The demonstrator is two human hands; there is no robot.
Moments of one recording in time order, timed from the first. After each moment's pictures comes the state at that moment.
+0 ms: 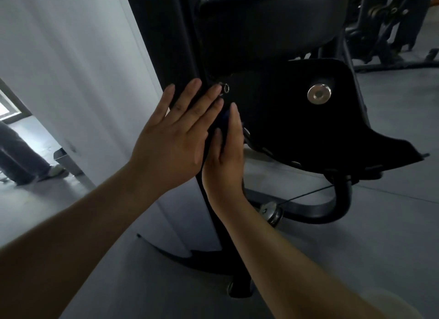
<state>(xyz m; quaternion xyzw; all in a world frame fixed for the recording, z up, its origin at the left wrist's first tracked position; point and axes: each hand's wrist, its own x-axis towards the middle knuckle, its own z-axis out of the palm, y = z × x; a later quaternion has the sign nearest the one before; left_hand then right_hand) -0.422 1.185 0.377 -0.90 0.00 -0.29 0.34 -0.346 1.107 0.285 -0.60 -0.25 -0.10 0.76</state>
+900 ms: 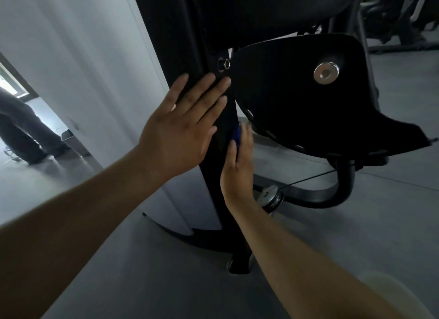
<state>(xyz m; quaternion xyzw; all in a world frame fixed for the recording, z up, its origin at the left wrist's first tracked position) -0.422 1.178 0.364 -0.87 0.00 -0.25 0.42 -0.335 1.098 0.201 -0.65 -0.21 -0.02 0.73</state>
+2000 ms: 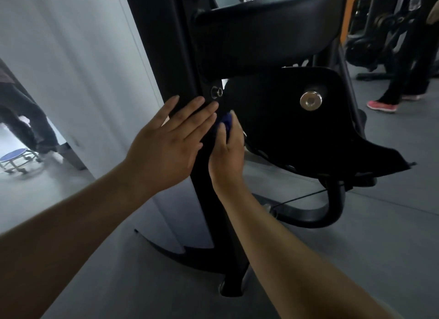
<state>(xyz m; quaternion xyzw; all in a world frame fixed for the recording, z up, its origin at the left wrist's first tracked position) -0.433 1.177 0.380 -0.88 0.02 -0.25 0.41 -0.318 1.100 0.291 -0.58 -0.20 0.01 0.79</state>
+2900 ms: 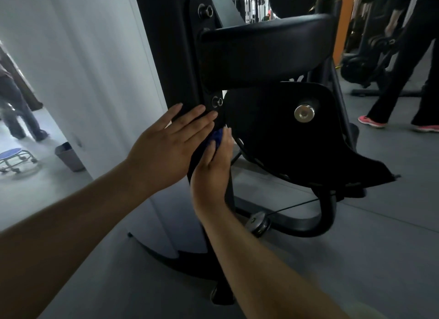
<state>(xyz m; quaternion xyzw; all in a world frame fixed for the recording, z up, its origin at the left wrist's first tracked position) -0.437 1.178 0.390 -0.88 0.03 -0.20 0.43 -0.355 1.117 0.275 -0.60 -0.21 -0.06 0.77</state>
